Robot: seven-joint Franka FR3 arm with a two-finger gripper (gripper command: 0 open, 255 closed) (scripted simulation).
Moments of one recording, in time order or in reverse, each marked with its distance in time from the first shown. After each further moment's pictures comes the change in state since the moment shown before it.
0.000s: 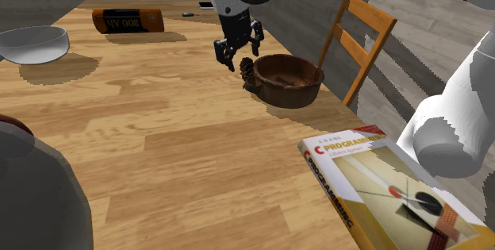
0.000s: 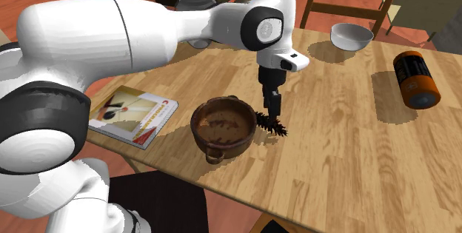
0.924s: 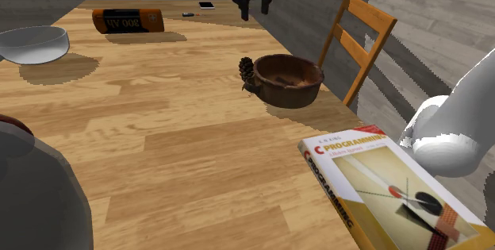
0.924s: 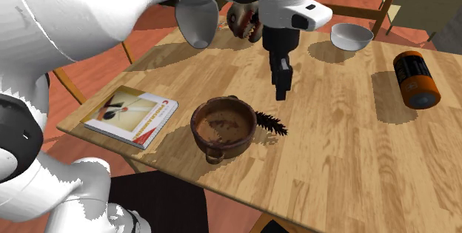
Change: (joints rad) arm -0.050 -0.130 -0.067 0.180 0.133 -0.117 -0.158
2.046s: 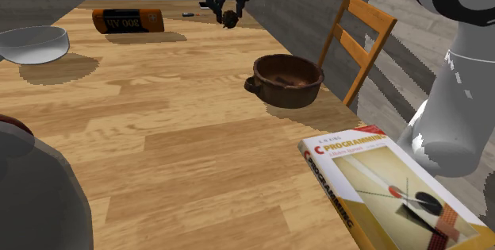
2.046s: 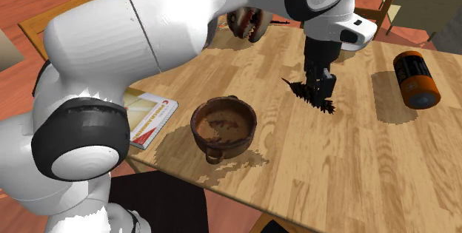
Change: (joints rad) arm 0.001 0.307 -0.011 0.288 -0.066 0.021 -0.015
